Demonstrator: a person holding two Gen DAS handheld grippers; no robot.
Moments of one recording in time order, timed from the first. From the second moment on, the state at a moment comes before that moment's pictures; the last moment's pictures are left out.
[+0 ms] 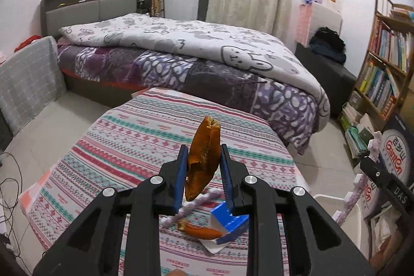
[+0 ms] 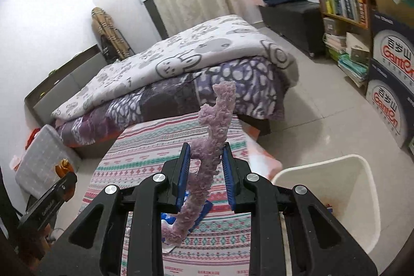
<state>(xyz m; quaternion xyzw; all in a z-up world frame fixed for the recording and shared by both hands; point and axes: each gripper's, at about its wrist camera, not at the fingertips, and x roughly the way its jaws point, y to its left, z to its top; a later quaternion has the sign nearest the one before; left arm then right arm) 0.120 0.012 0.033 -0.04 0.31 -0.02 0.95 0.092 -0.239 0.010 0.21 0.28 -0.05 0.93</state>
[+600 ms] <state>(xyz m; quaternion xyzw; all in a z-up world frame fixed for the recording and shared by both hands) 0.096 -0.078 0.019 0.03 0.31 -0.10 0.95 0.061 -0.316 -0.003 0.26 0.30 -0.13 0.91</state>
